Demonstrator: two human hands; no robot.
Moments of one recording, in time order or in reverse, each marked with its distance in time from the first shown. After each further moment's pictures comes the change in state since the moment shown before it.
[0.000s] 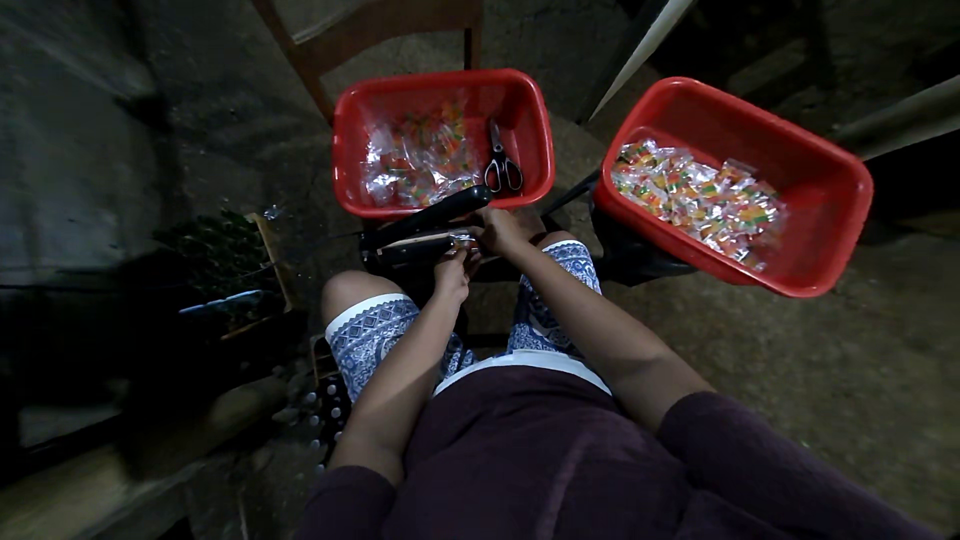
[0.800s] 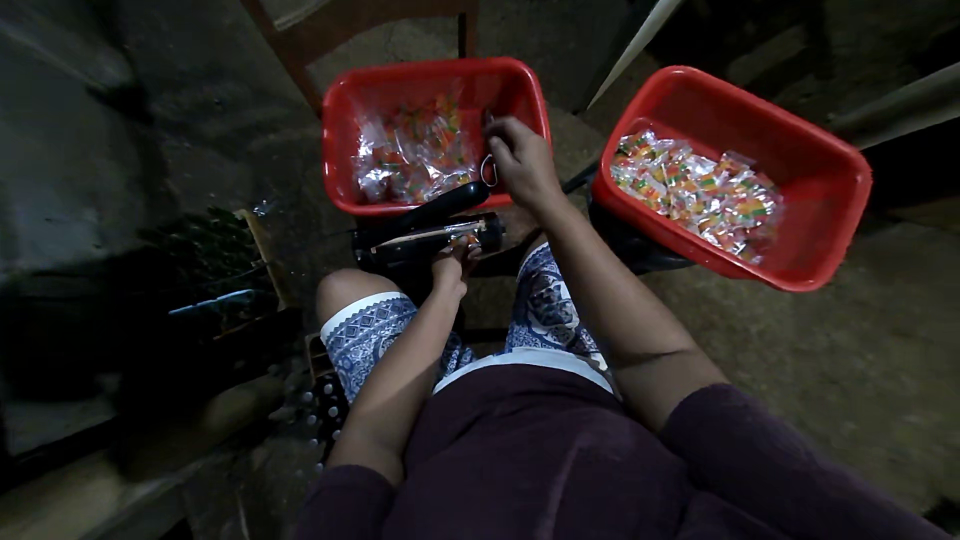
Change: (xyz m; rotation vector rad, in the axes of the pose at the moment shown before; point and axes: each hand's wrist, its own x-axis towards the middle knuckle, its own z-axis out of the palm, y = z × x) left_hand 0.003 0.000 0.003 -0.005 -0.020 -0.027; right_hand -0.013 -0.058 -0.088 0.078 0.388 -0.203
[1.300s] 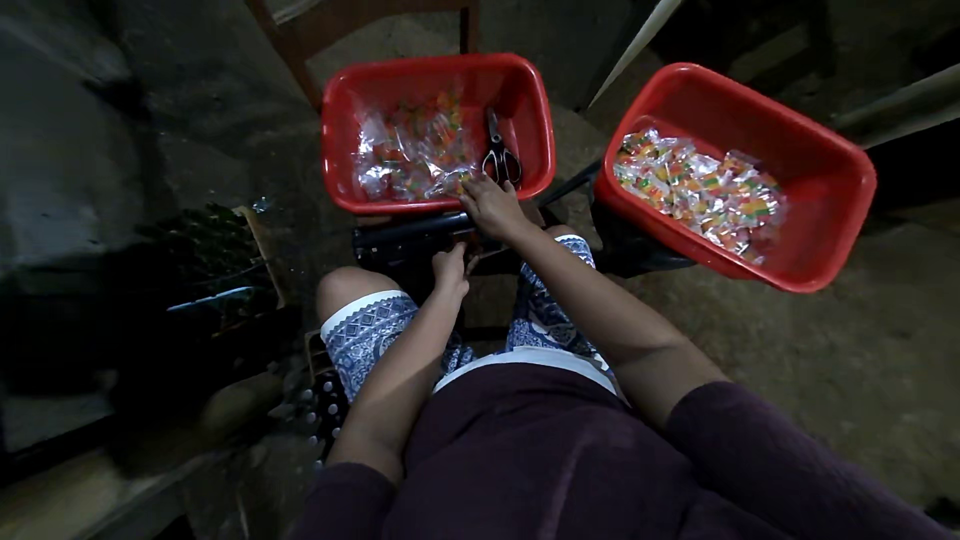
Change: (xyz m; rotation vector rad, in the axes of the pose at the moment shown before) left_hand -0.005 0.003 0.005 0.089 0.092 0.002; right_hand -0.012 0.050 0.072 -0.332 -0.384 0.111
